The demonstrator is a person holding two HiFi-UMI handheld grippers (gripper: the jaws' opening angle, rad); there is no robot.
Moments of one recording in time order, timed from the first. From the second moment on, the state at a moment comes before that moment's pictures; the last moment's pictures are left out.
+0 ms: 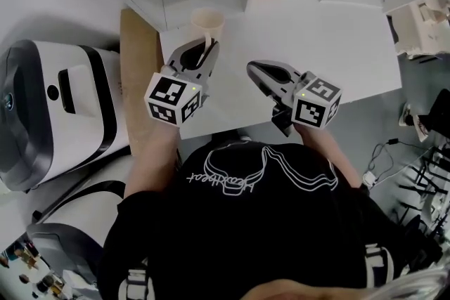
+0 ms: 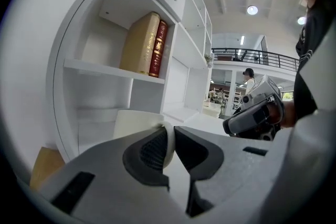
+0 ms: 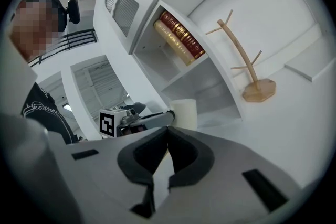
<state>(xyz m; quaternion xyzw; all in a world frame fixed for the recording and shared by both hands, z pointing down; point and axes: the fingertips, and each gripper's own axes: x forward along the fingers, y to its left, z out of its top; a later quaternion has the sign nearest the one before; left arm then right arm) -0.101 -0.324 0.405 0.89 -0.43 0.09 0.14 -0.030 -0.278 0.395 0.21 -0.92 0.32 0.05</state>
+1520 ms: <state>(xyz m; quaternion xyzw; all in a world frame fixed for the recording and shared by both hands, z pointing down) -0.120 -0.443 0.491 0.89 -0.42 0.05 0.14 -0.002 -0.302 0.465 0.27 -0.88 0.38 0.09</state>
